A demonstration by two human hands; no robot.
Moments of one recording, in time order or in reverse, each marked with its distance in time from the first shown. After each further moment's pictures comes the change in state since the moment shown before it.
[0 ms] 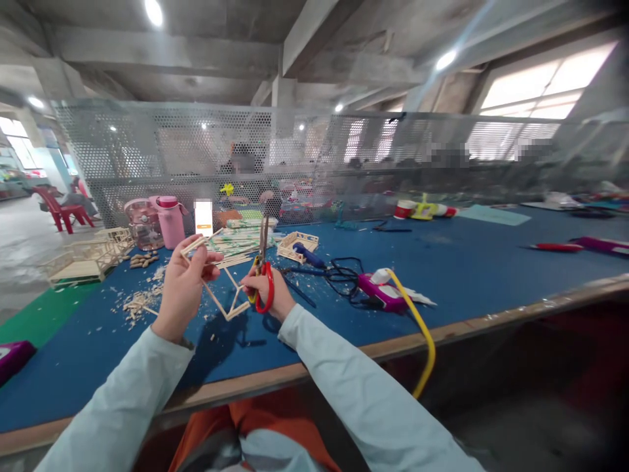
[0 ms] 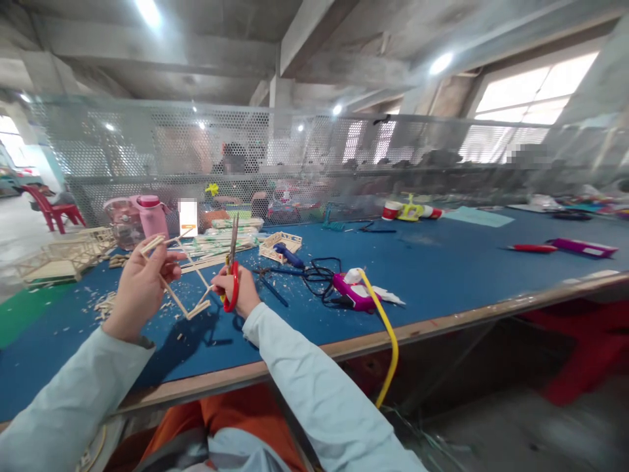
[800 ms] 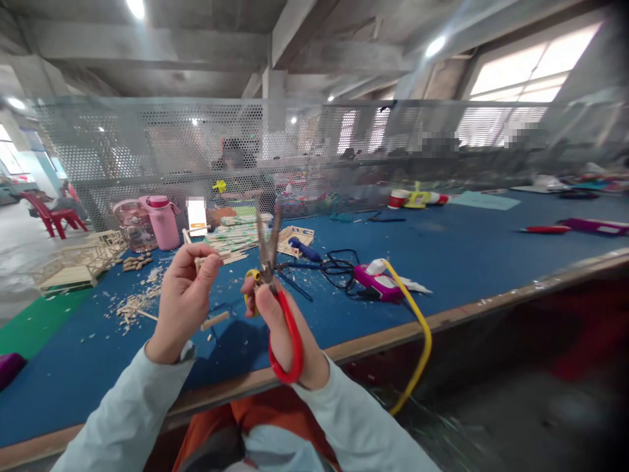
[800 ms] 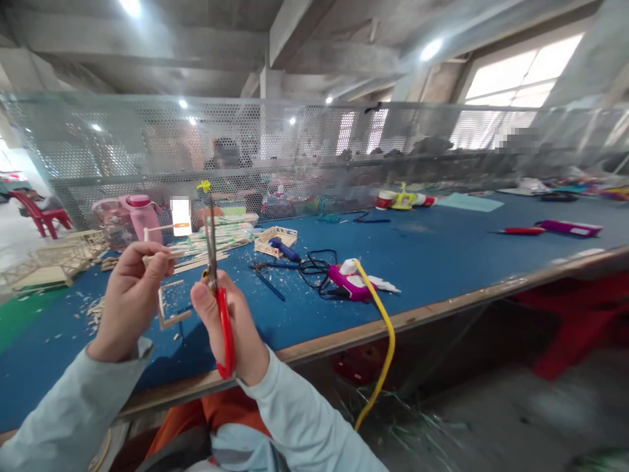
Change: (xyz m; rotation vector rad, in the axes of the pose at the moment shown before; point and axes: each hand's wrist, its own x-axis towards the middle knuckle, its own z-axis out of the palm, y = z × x) left_hand -0.023 0.020 0.012 0.208 -0.130 0.232; right_hand -0.096 -0.043 0.011 -0.239 -0.088 -0.399
